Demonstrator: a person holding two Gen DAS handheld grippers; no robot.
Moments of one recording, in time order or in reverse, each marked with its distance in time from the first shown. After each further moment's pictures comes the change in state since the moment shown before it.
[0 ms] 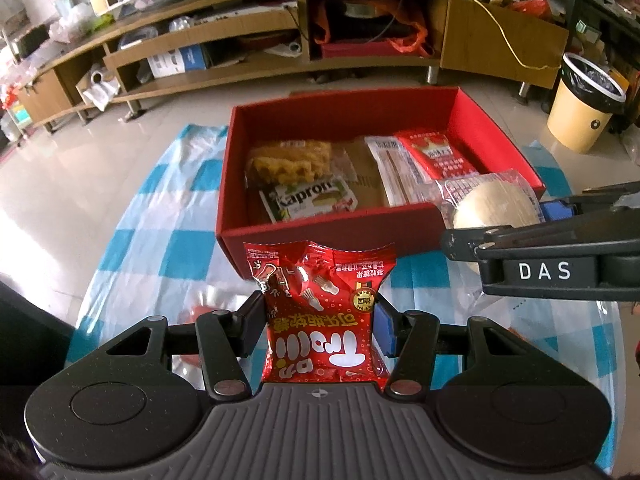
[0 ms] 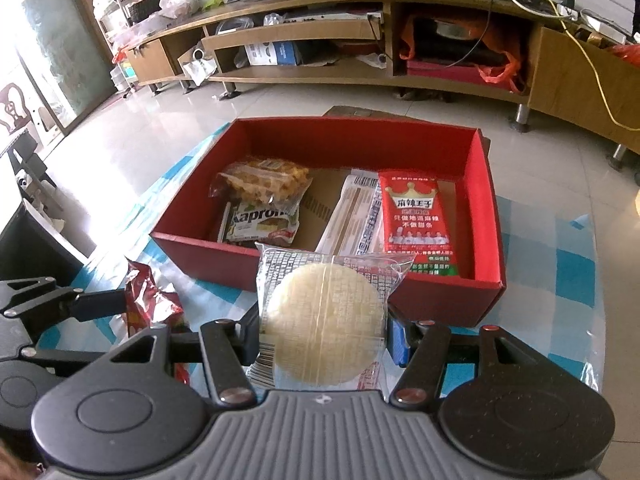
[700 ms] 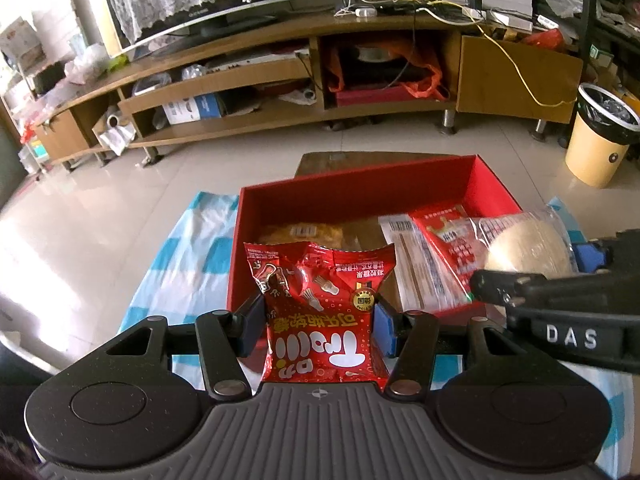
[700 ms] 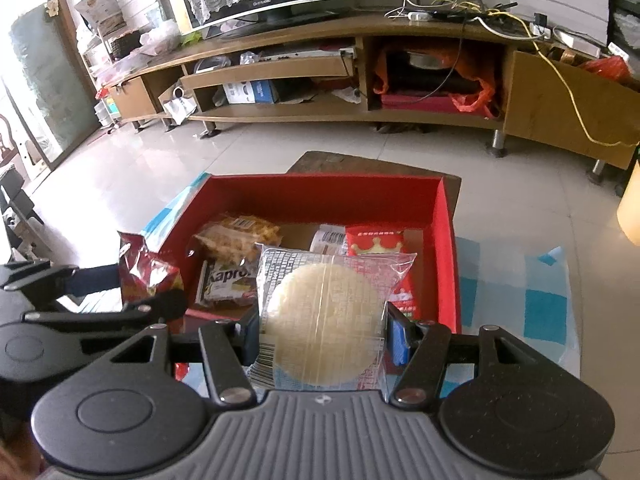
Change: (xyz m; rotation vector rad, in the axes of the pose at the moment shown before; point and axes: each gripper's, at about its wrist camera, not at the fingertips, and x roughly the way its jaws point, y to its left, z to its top) left arm 0.006 -0.010 0.055 0.007 -0.107 0.070; right arm -0.012 -0.019 0.029 0.044 -0.089 -0.047
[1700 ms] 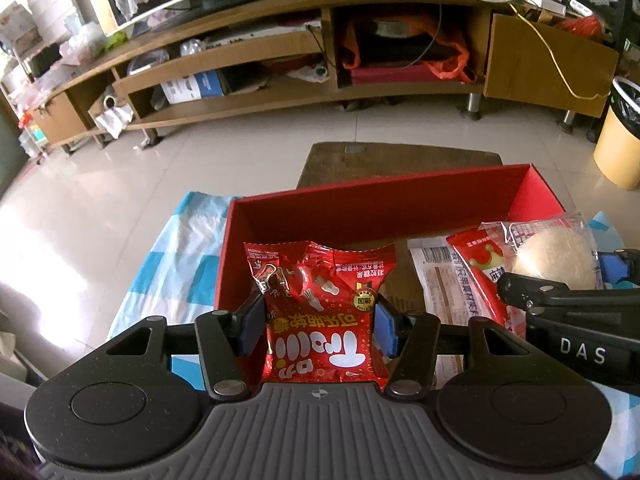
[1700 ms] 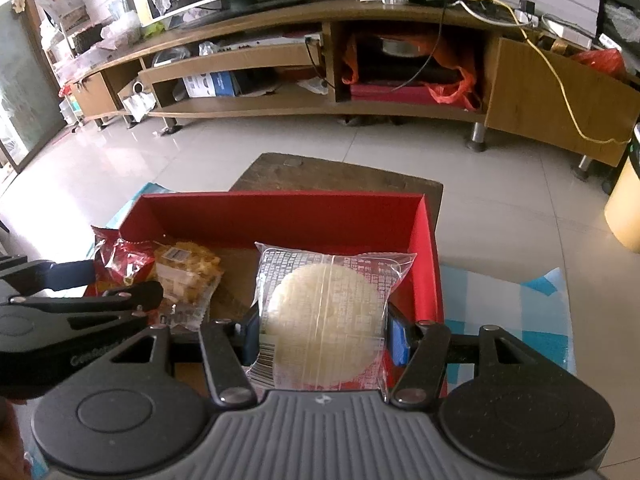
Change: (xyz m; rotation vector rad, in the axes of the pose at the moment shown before) left arm 0.071 0.003 0.040 -0.017 0.092 0.031; right arm 0.067 -0.020 0.035 0.028 0.050 -0.072
